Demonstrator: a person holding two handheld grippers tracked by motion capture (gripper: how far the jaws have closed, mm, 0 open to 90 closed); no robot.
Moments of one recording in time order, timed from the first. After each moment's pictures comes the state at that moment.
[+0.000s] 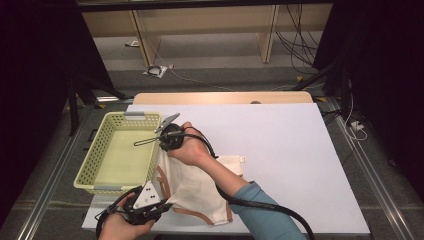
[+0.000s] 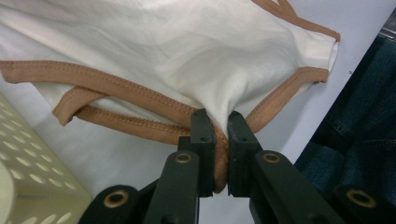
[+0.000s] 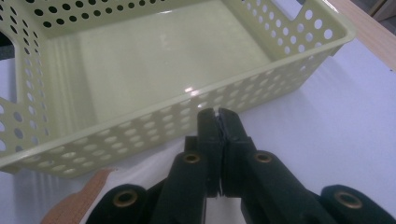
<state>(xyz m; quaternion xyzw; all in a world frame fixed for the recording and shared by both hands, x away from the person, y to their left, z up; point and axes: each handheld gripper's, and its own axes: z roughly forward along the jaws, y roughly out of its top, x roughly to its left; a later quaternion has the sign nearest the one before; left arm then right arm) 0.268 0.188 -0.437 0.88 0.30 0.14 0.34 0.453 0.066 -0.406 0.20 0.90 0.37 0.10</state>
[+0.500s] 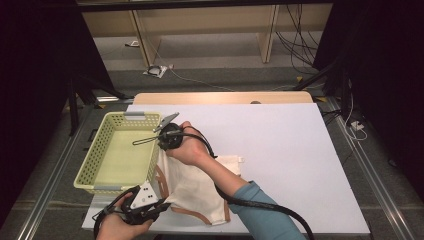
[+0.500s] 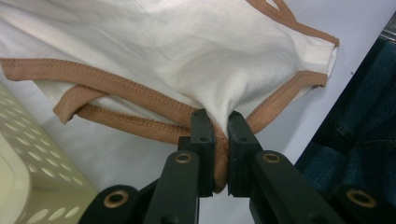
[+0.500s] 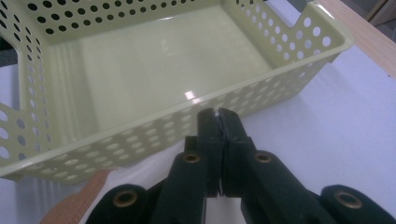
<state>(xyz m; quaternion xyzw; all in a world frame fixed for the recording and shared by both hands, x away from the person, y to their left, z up) 0.267 0.192 -0.434 0.88 0.30 0.15 0.34 0.452 0.069 -0.404 0.20 0.90 0.37 0.11</state>
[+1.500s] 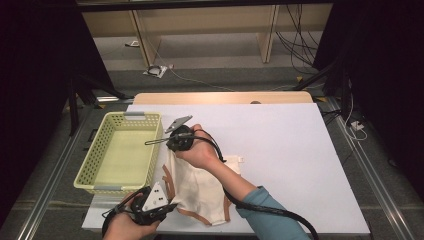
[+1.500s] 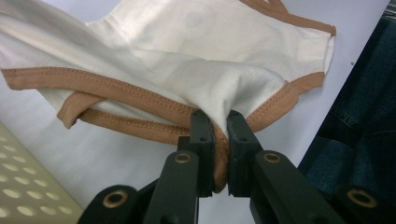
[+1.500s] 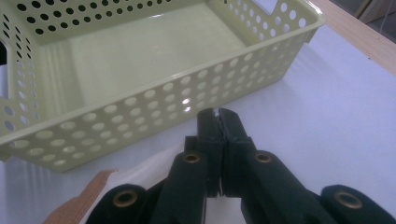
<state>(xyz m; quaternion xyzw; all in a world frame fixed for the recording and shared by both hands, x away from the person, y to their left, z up) 0.270 0.173 -0.438 0.90 0.26 0.16 0.32 0.450 0.042 -0.414 0.23 0.88 0.39 0.11</state>
